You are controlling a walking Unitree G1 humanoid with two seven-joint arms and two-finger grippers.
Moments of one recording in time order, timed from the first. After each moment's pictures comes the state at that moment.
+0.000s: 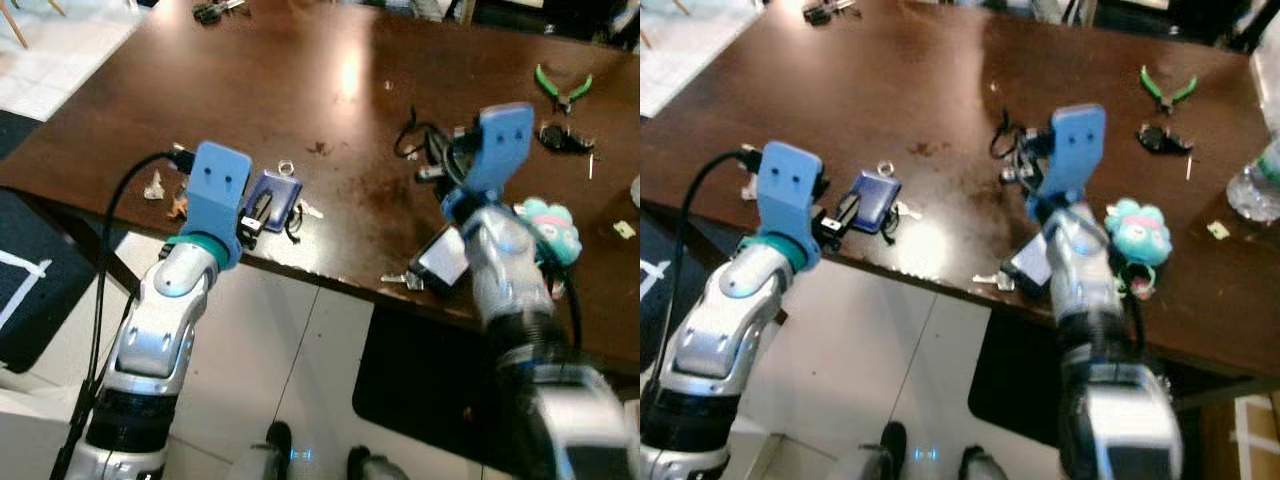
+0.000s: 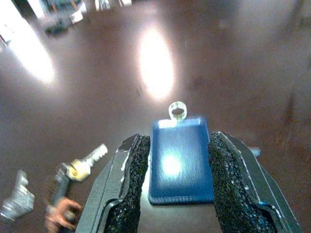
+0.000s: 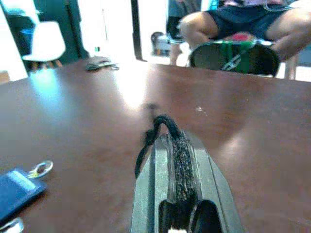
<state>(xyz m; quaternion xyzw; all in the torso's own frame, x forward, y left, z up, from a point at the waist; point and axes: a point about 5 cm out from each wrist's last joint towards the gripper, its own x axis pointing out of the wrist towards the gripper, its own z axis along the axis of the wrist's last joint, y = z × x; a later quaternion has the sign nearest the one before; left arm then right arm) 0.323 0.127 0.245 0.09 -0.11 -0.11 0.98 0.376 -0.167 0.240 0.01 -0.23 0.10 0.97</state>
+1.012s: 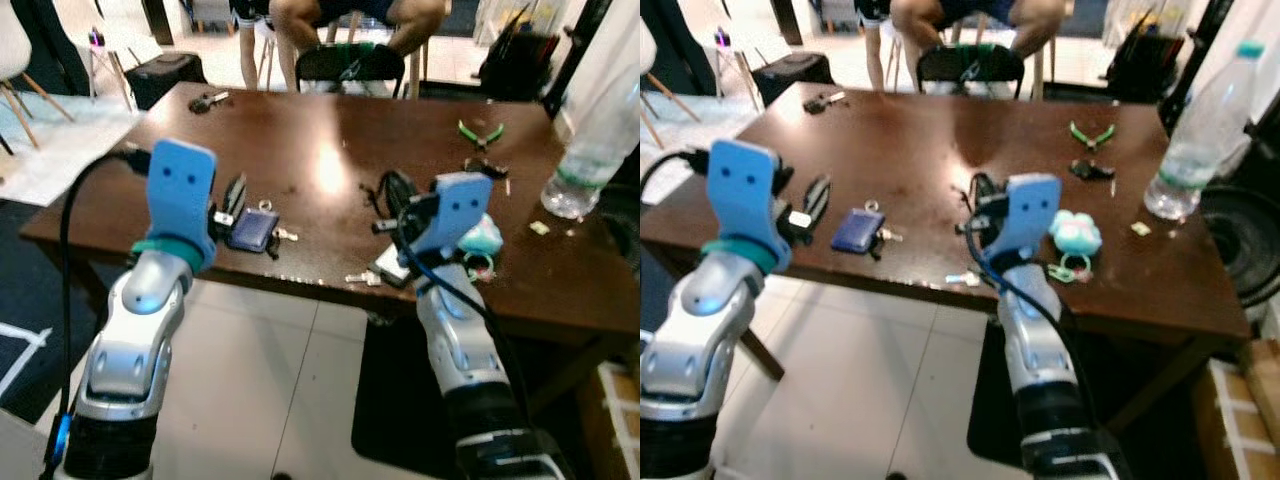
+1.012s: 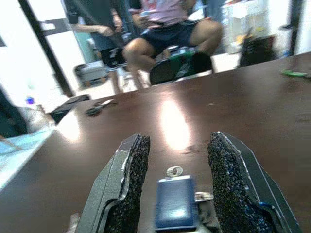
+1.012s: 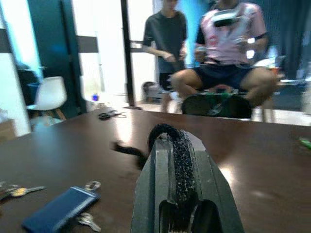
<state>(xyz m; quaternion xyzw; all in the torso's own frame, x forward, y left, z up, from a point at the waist) 0.312 0.146 0.248 0.09 -0.14 -0.05 0.98 0.351 -0.120 0.209 0.03 -0.22 0.12 0.97</state>
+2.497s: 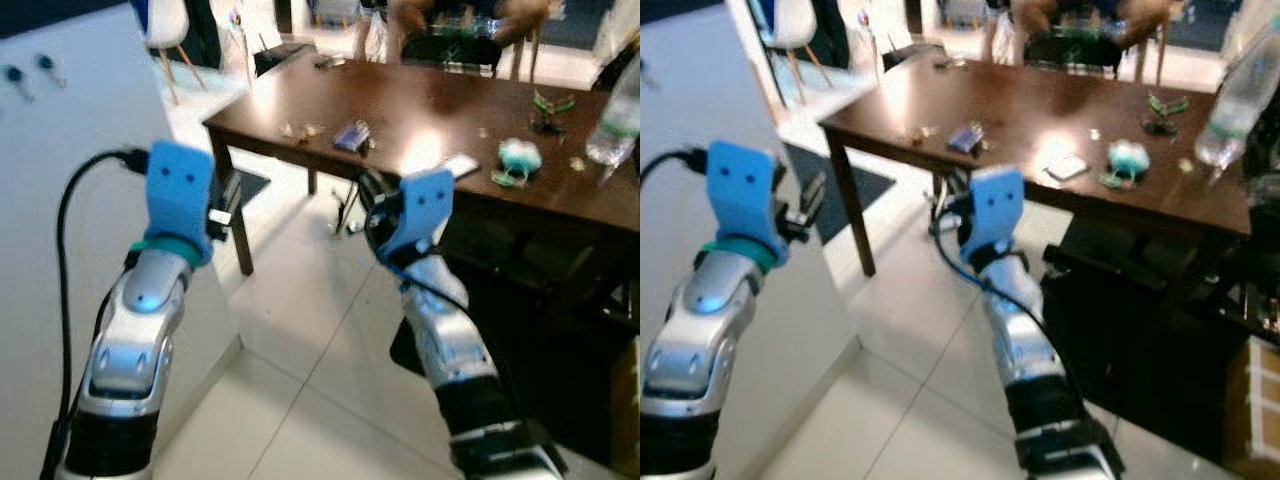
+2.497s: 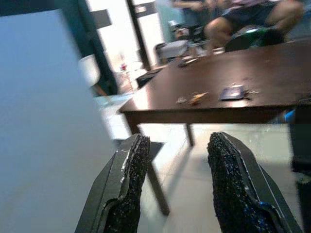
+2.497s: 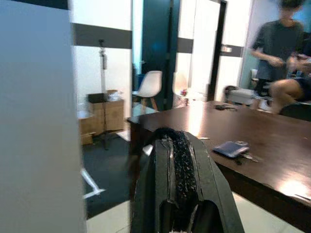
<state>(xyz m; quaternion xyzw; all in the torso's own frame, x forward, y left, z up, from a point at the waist) 0.314 0.147 0.245 0.10 -0.13 -0.04 0.99 0.352 -0.104 0.214 -0.01 -0.21 0.15 0.97</state>
